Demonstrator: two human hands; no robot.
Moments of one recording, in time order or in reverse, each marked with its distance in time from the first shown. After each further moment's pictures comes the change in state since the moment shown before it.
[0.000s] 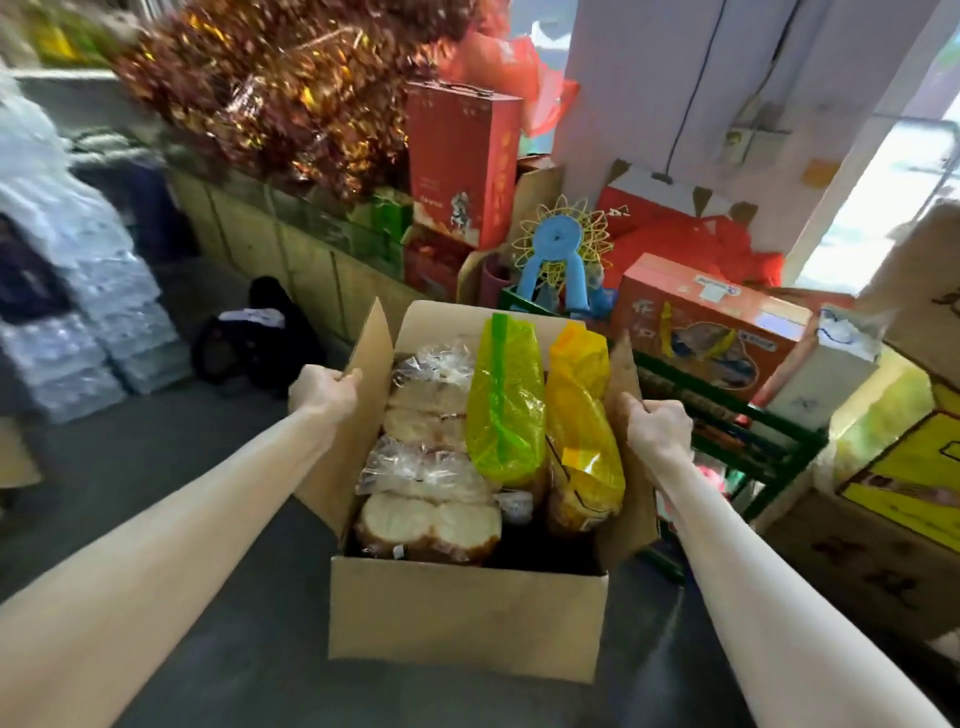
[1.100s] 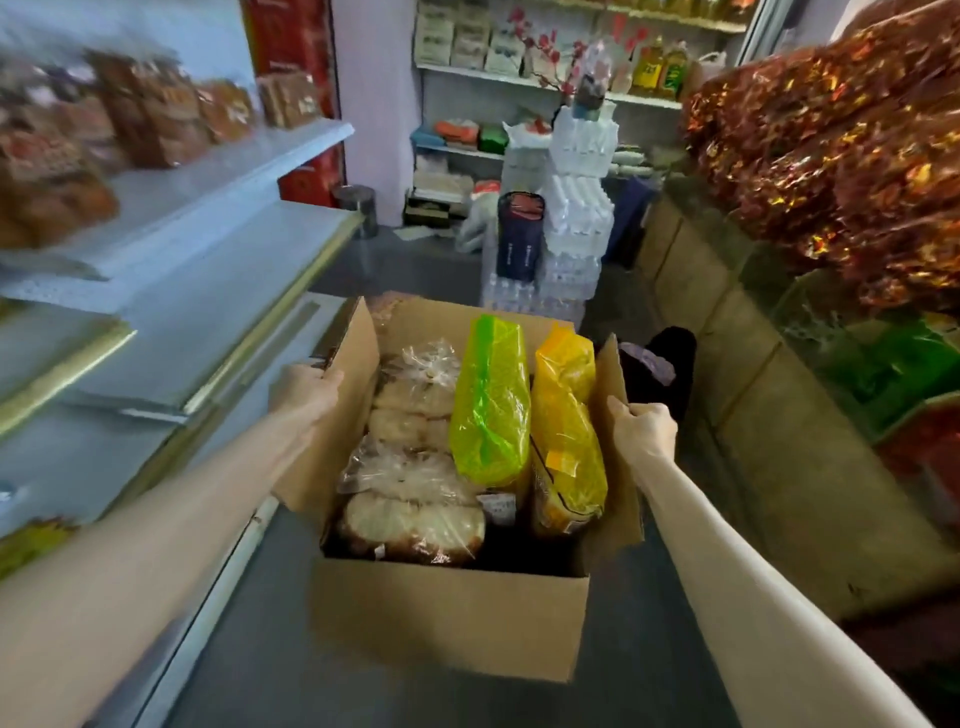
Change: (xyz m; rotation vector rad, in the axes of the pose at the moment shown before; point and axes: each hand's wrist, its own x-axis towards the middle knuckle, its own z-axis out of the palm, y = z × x) left_hand 0.148 -0.236 -0.377 -0.119 0.794 -0.586; right_hand -0.117 -0.338 0.494 0.039 -0.801 -0.493
